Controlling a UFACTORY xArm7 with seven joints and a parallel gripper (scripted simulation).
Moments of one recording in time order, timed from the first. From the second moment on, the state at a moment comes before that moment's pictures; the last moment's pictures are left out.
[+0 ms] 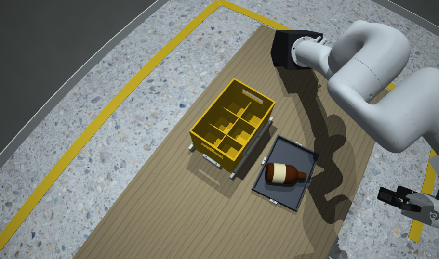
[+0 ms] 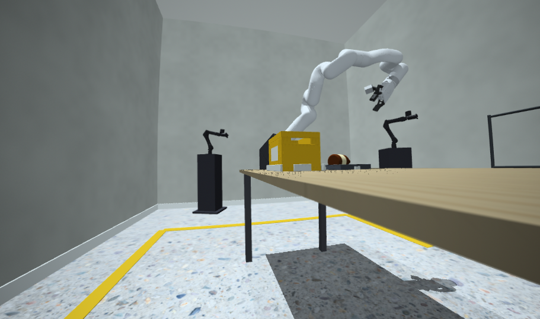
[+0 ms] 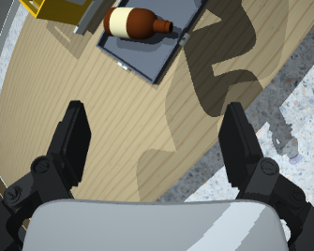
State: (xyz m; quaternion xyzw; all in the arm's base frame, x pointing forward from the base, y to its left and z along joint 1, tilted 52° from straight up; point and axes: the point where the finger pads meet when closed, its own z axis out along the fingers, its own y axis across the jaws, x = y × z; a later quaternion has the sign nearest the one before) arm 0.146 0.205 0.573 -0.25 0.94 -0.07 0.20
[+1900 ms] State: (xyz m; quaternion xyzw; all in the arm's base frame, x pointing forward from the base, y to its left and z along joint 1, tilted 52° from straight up) arm 0.275 0.131 0.411 0.30 0.89 0.28 0.18
